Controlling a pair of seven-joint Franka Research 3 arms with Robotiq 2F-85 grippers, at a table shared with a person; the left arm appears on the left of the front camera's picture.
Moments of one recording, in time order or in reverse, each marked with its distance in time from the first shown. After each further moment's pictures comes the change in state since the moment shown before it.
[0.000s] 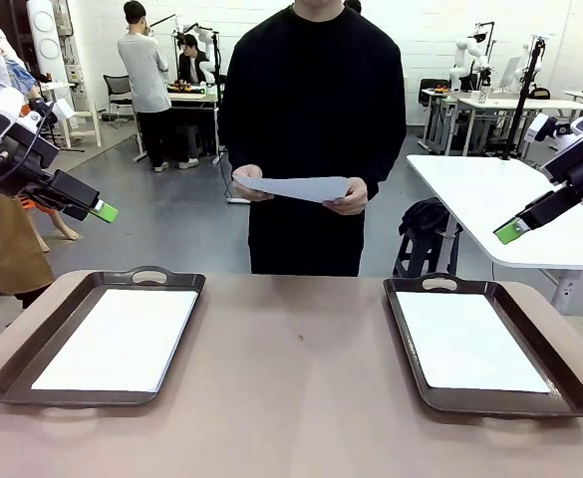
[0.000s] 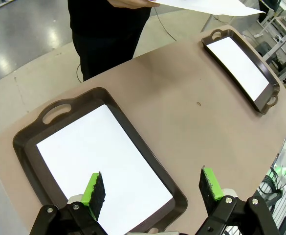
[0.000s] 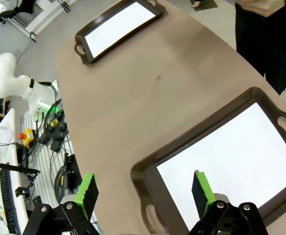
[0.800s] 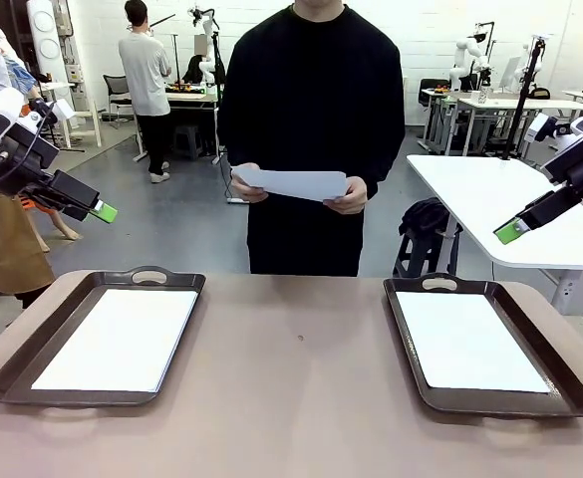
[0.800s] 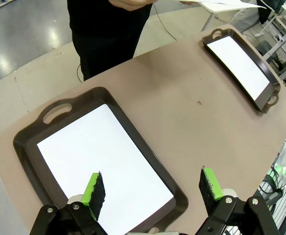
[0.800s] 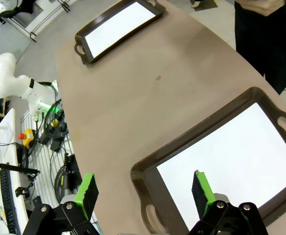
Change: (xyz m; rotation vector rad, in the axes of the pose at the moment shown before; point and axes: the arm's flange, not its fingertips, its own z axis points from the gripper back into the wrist) left arm 0.000 0.000 0.000 0.002 0.003 -0.003; right arm 0.000 0.000 0.000 0.000 0.000 0.000
